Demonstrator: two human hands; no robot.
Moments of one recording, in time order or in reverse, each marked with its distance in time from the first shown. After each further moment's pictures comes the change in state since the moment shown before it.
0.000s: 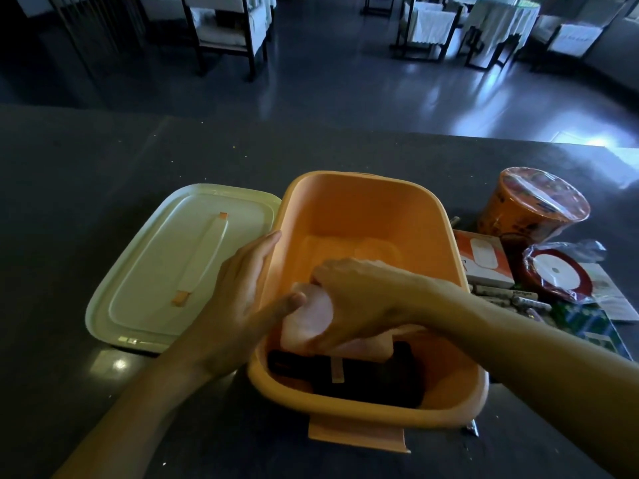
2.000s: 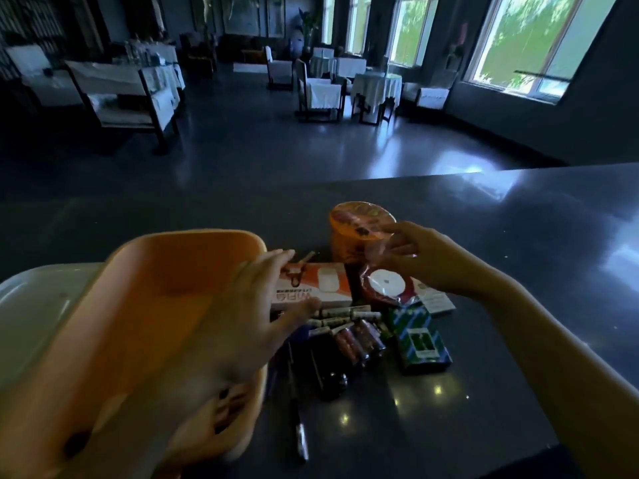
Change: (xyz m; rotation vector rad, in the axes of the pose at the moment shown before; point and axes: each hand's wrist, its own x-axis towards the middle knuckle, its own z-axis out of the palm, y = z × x) left_hand 0.061 0.132 0.149 0.362 0.034 0.372; right_hand -0.230 0.194 -0.023 0.455 0.691 0.517
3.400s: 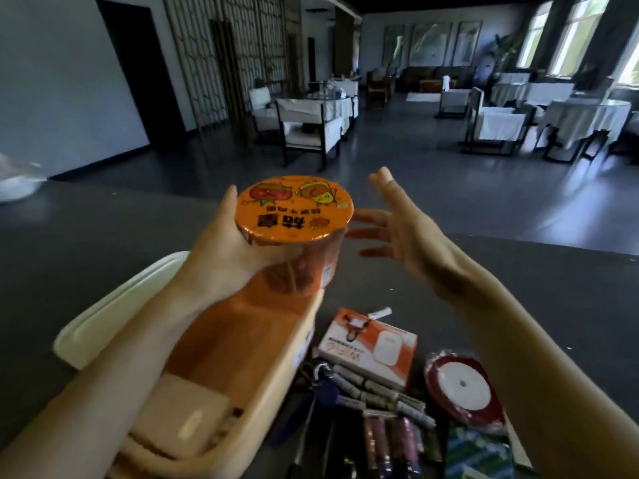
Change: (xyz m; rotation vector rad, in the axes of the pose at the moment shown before) left_hand 0.063 0.005 -0.060 -0.186 0.556 -0.403; right_hand 0.114 -0.083 -0.004 0.740 -0.483 -0.398
